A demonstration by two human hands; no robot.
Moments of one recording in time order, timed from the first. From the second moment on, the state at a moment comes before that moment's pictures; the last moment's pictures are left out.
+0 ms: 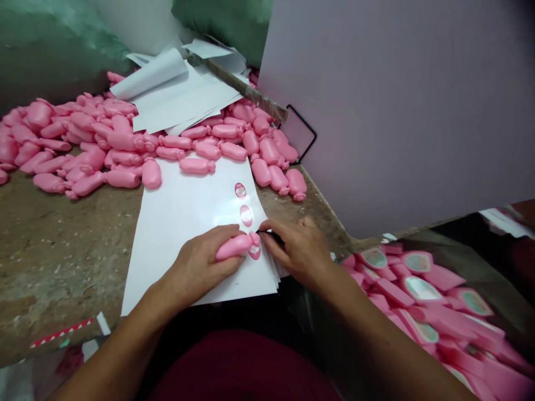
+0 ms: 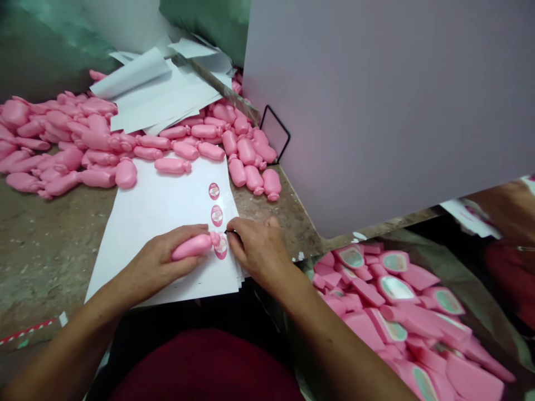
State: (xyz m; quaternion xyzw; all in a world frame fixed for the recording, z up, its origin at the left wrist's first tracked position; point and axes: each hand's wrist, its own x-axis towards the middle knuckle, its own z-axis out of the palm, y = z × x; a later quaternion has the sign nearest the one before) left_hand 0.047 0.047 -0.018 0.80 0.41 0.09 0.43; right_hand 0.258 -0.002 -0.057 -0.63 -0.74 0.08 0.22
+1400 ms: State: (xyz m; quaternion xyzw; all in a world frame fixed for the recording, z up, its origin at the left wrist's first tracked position) left_hand 0.047 -0.018 -0.019 0.20 0.40 0.40 0.80; right_hand 0.198 -0.040 -0.019 -0.55 -0.47 0.45 0.52
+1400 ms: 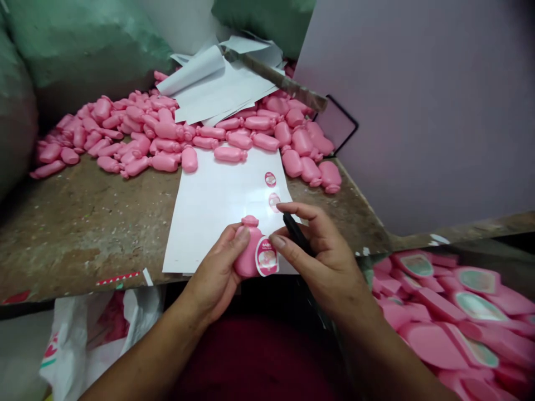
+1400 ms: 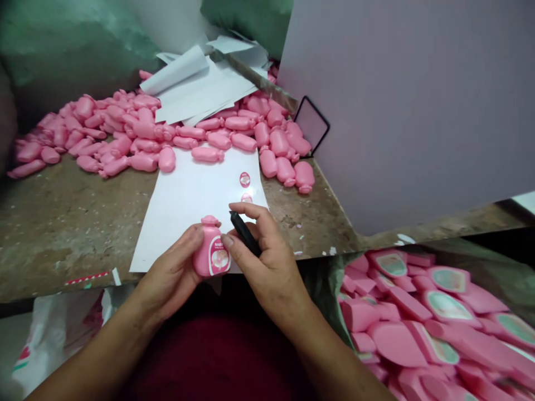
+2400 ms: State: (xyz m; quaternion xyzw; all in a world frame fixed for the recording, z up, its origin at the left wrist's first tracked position) left_hand 0.051 -0.028 -0.020 0.25 0.39 0.43 0.78; right_hand 0.187 -0.040 -0.016 -0.55 -0.43 0.52 0.49
